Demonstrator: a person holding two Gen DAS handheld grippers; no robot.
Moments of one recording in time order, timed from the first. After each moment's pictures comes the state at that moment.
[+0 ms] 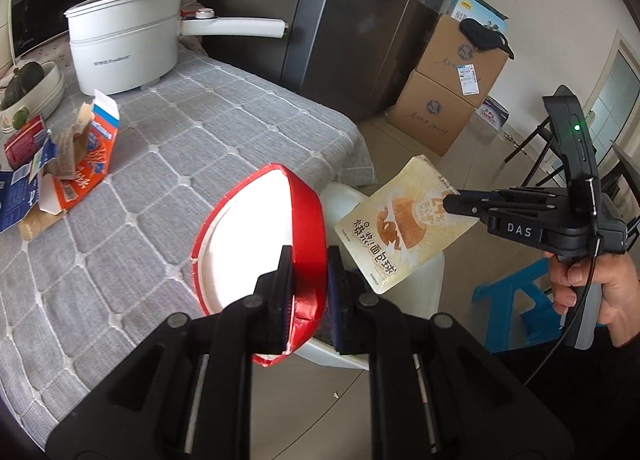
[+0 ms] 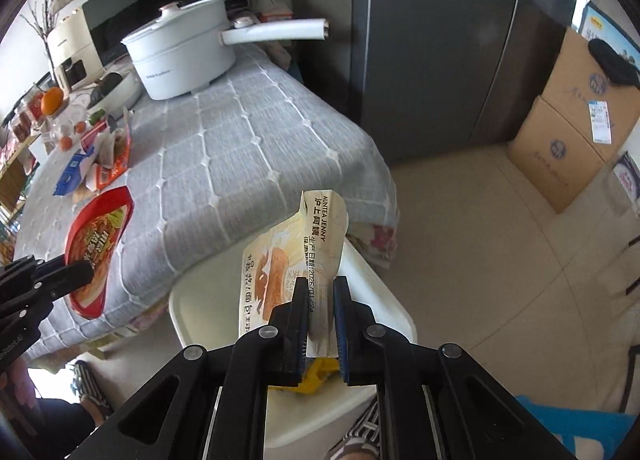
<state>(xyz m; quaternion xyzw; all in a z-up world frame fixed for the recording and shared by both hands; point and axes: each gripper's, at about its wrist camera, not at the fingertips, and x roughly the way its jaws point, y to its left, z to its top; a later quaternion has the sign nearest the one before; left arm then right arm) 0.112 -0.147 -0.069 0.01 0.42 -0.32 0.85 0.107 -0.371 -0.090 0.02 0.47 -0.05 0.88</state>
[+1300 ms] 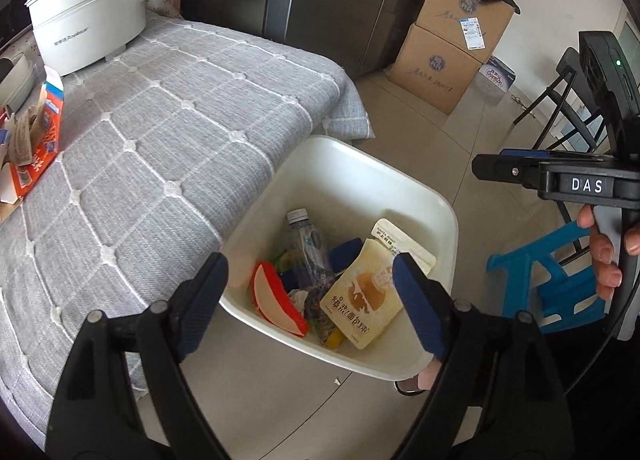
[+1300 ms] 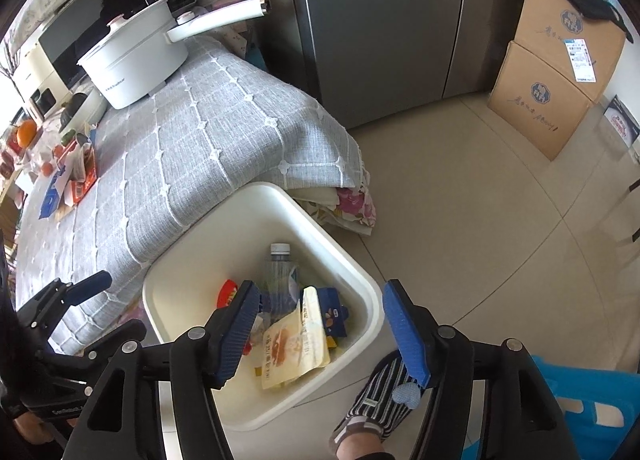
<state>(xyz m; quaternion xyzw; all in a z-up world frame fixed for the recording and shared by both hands) 0.111 -0.189 -0.108 0.06 0.47 -0.31 0.83 0.093 -0.413 -0.105 0.08 0.50 -0.07 0.86</state>
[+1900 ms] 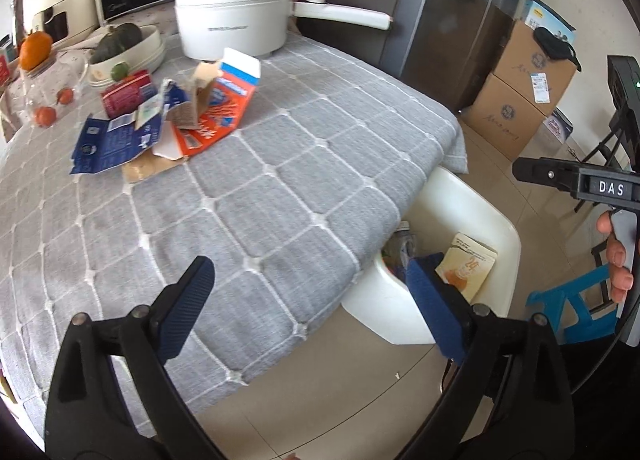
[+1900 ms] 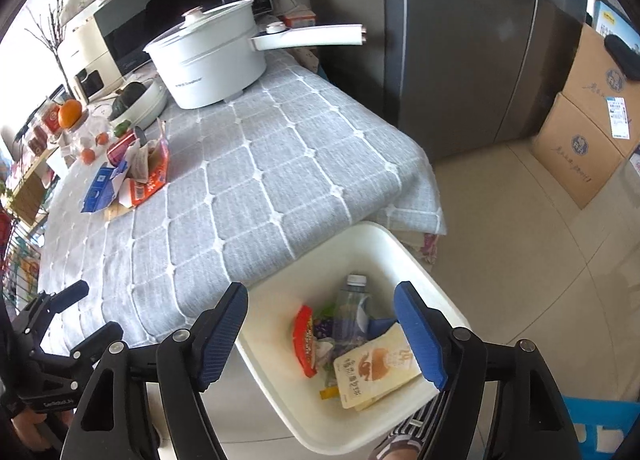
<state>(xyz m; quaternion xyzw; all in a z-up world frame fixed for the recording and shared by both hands) 0.110 -0.050 -0.080 0.02 0.45 -0.17 0.88 0.125 -0.309 -0.070 0.04 0.47 -0.01 0.88</state>
